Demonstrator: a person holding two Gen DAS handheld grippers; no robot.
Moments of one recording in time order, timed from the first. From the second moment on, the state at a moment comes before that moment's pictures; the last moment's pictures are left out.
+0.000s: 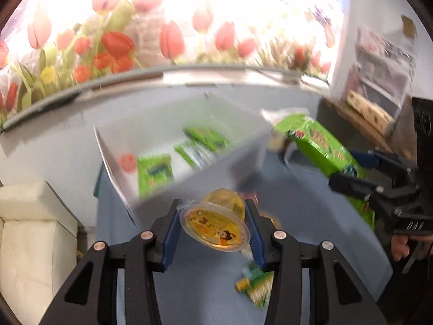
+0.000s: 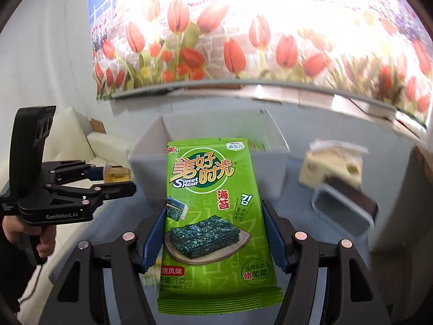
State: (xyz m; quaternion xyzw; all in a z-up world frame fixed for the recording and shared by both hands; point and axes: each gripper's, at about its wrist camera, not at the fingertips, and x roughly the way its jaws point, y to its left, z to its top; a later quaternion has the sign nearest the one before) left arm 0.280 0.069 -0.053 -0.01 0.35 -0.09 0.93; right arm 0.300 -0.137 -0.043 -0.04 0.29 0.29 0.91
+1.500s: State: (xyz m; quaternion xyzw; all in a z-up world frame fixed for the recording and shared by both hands) left arm 0.378 0.104 -0.044 -0.05 0.38 0.01 0.92; right arm 0.390 -0.099 -0.029 -0.08 0.24 0.23 0.94
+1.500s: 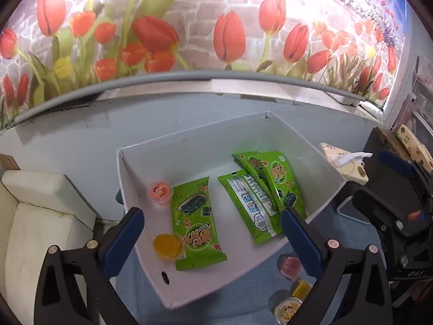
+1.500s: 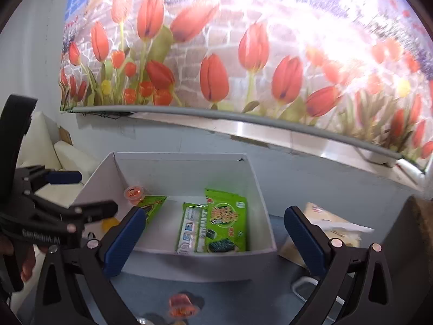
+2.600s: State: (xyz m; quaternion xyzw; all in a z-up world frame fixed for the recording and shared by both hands) left arm 0.117 0.091 -0.114 -0.07 0.37 -0.03 0.93; right arm 0.380 -0.093 -0.179 -0.05 0.40 0.25 0.88
